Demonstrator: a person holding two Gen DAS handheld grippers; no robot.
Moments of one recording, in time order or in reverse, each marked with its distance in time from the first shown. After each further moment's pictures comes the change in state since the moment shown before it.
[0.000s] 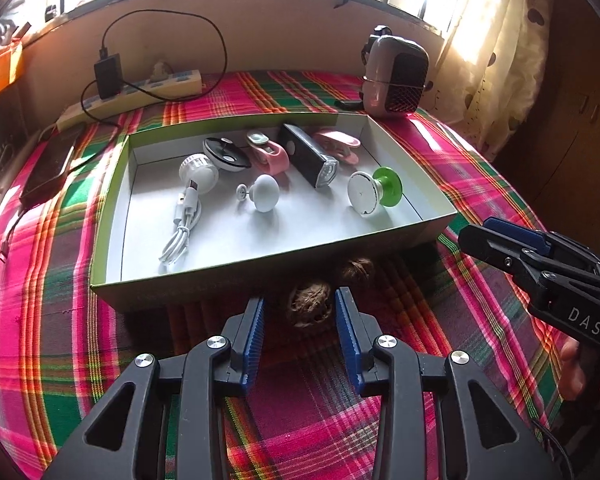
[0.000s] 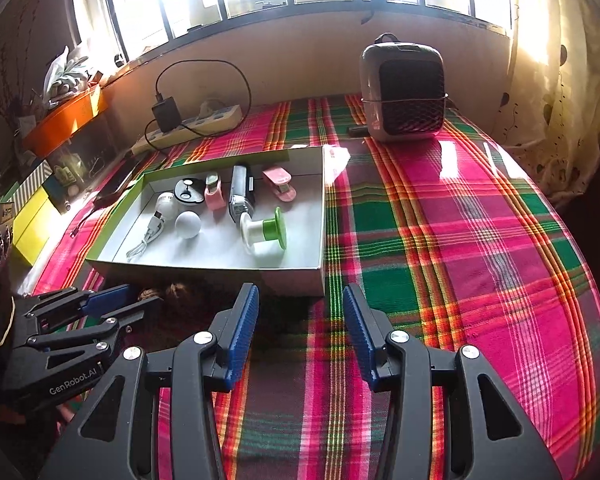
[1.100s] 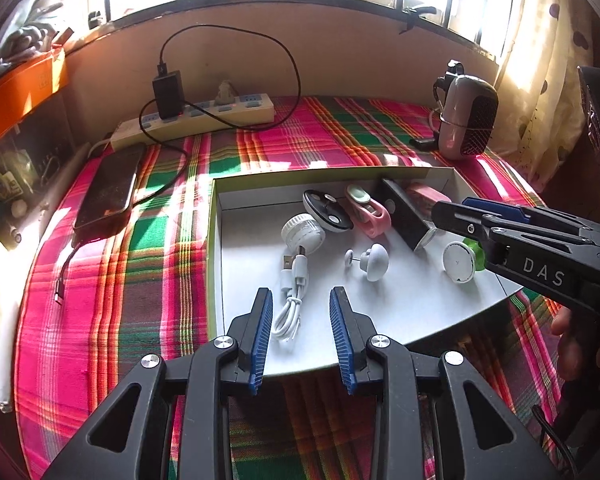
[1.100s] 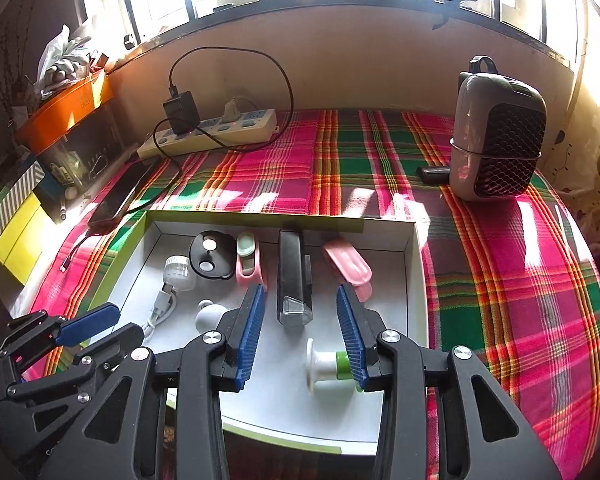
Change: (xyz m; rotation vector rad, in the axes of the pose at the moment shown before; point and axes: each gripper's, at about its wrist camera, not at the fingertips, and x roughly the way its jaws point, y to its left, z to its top) left arm -0.008 0.049 0.035 -0.060 -0.061 0.161; right arm 0.070 0.047 0.074 -0.090 0.037 0.041
